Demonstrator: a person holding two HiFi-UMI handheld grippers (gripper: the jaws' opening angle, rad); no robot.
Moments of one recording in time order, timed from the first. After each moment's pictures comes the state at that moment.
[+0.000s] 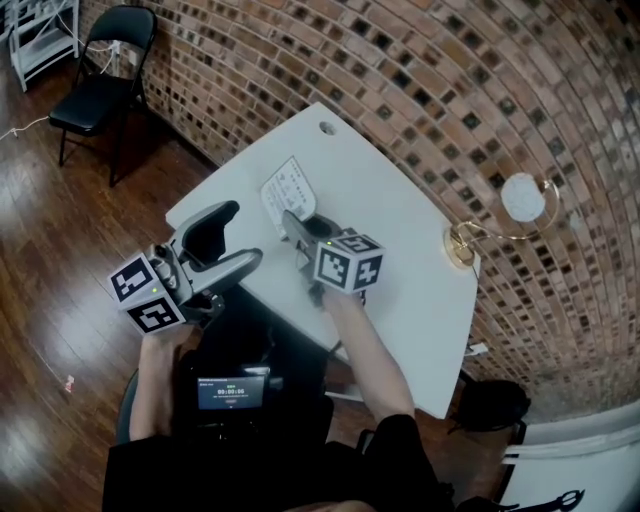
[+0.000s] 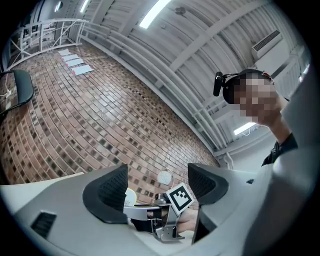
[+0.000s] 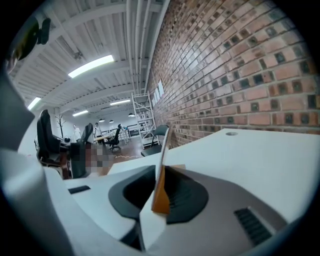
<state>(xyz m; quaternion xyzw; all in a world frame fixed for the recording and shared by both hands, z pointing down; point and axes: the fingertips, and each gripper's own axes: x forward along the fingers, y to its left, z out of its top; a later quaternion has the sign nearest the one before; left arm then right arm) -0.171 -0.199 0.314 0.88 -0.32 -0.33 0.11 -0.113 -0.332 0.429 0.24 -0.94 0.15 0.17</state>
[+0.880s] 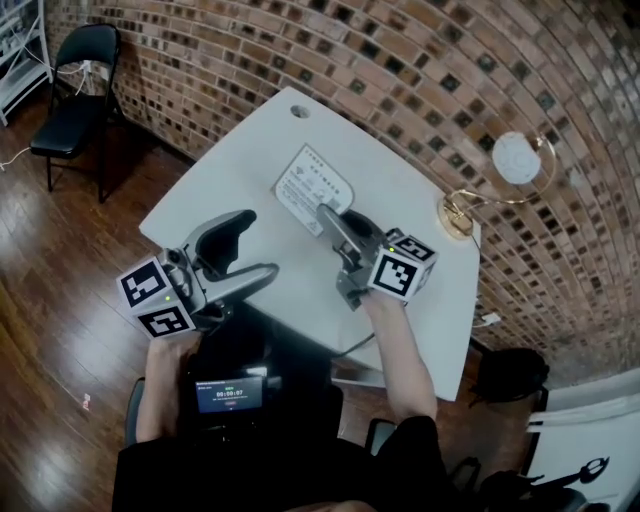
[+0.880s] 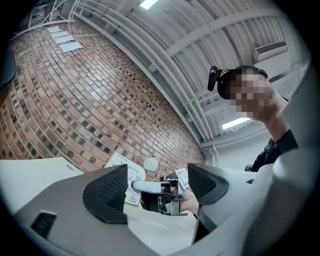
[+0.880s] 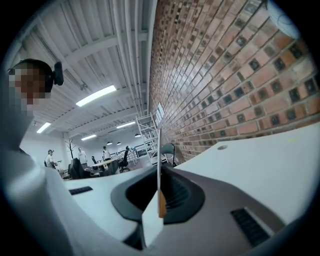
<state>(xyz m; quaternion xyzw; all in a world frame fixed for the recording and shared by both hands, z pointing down) -0.097 -0.211 0.316 0.93 -0.25 -0.26 0.12 -0.019 -0.323 0.357 0.20 -0.96 0.20 0.03</state>
